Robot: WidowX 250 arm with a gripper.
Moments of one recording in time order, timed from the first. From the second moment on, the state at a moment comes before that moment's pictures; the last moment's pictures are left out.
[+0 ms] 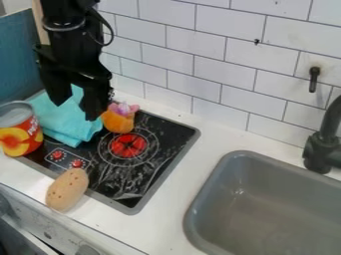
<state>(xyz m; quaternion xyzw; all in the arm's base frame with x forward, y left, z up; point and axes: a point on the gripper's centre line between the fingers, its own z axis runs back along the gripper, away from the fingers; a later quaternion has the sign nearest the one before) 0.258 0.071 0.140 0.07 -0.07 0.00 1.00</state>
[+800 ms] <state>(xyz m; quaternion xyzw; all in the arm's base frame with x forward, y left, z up) 0.343 0.096 0.087 0.04 0.02 0.06 1.00</state>
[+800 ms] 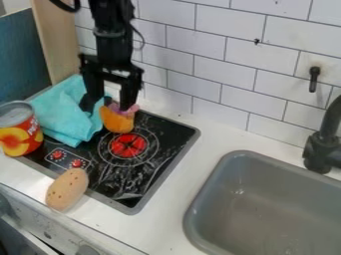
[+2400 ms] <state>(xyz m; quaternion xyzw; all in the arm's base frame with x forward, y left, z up) 0.333 0.042 0.111 0.04 -0.05 0.05 1.00</state>
